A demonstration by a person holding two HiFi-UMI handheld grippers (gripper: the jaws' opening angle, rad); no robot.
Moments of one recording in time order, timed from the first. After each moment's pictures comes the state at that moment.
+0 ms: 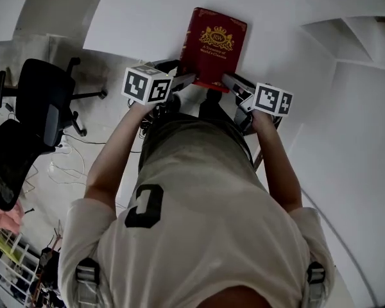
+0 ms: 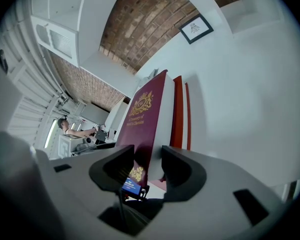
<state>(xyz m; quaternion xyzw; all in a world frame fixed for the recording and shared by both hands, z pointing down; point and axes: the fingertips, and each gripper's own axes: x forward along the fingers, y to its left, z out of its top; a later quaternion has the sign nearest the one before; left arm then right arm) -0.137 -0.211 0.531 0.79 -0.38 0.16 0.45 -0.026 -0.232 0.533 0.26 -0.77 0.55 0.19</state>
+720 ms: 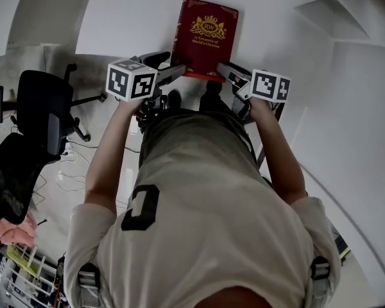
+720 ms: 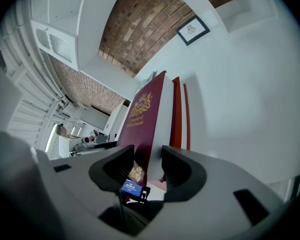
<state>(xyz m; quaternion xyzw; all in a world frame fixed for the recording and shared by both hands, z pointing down) -0.149 -0.208 0.514 0.81 -0.35 0.15 0.44 -0.029 -0.230 0.532 0.27 -0.77 0.55 0.17</state>
